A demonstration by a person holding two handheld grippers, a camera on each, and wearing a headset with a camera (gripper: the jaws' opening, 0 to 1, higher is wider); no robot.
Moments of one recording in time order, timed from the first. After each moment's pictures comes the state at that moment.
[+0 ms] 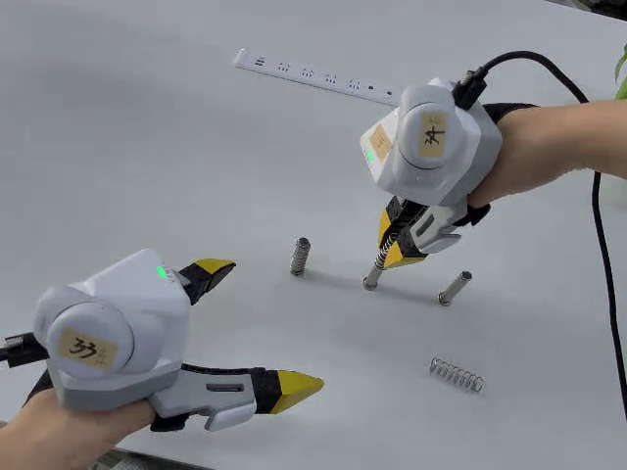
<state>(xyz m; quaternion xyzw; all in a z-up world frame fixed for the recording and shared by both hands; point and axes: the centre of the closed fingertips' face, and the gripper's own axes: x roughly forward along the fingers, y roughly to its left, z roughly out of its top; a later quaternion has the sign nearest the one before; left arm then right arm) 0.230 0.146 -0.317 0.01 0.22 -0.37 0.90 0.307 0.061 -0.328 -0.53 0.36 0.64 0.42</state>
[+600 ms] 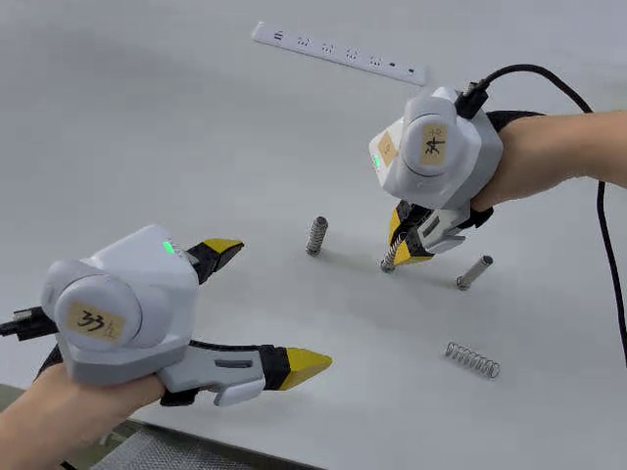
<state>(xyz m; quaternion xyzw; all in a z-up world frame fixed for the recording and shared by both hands) 0.230 0.152 -0.323 0.00 0.23 -0.36 0.90 0.307 0.057 -0.362 -0.53 0.38 0.63 0.42</state>
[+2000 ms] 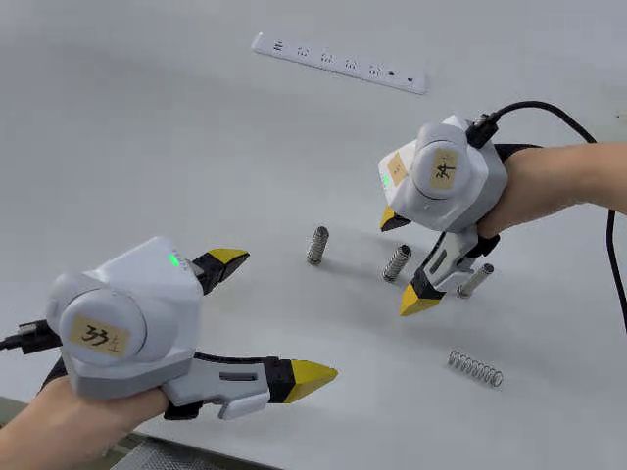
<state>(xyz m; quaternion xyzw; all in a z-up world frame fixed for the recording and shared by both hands) 0.229 0.148 -0.318 0.00 0.22 -0.37 0.90 0.300 0.061 -0.362 -0.49 0.37 0.64 0.47</state>
